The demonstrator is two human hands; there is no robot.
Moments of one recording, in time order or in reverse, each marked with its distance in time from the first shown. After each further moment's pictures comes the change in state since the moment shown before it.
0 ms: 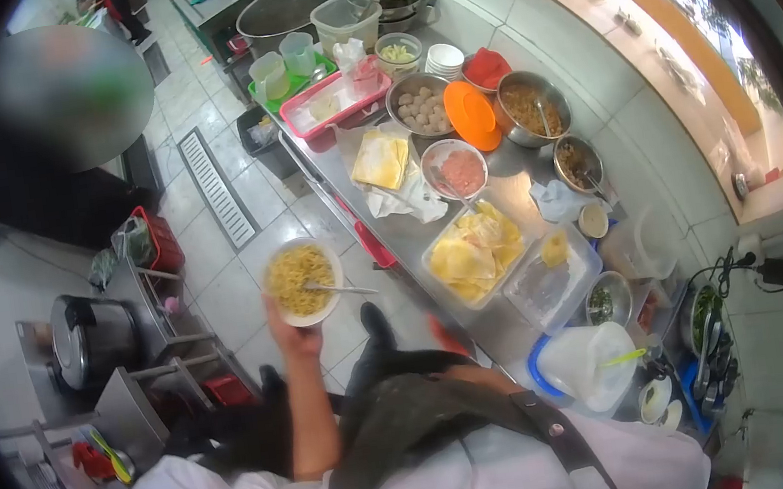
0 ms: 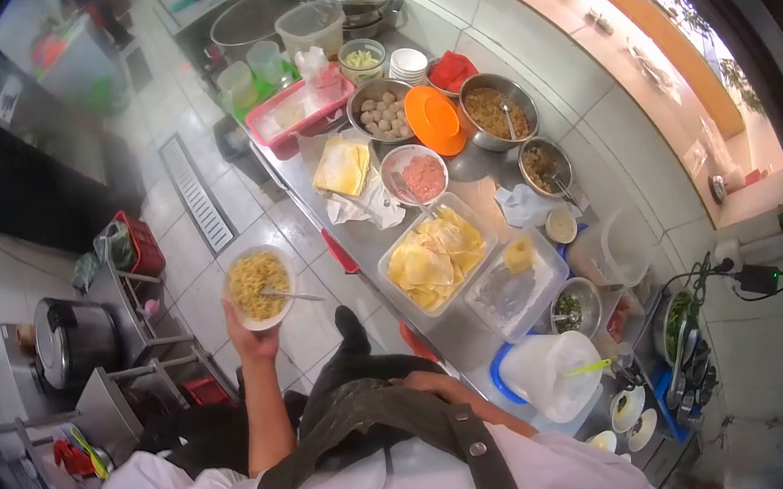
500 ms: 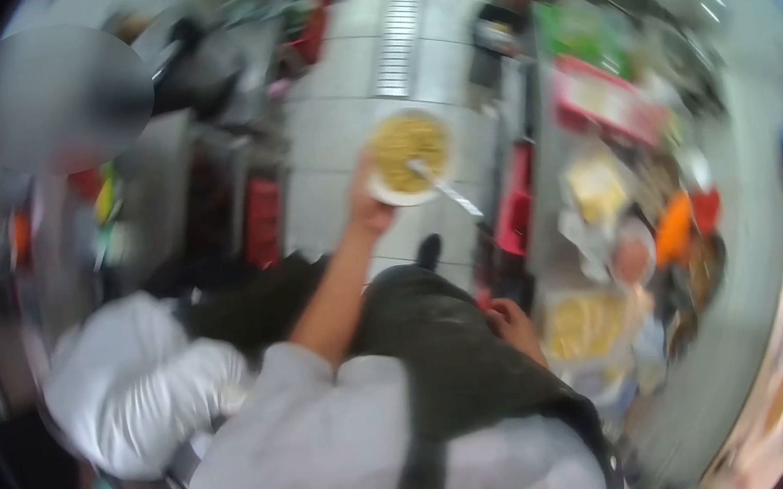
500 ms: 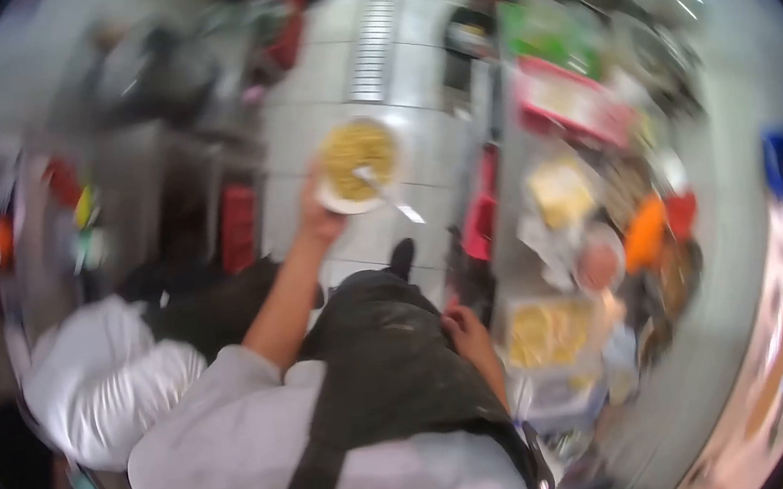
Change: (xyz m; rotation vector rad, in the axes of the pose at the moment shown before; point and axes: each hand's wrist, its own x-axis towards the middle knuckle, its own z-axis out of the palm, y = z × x) left_hand 0.060 0.084 -0.079 -0.224 0.149 0.271; right_hand 0.199 -0.207 -0.151 0.121 0.112 0.877
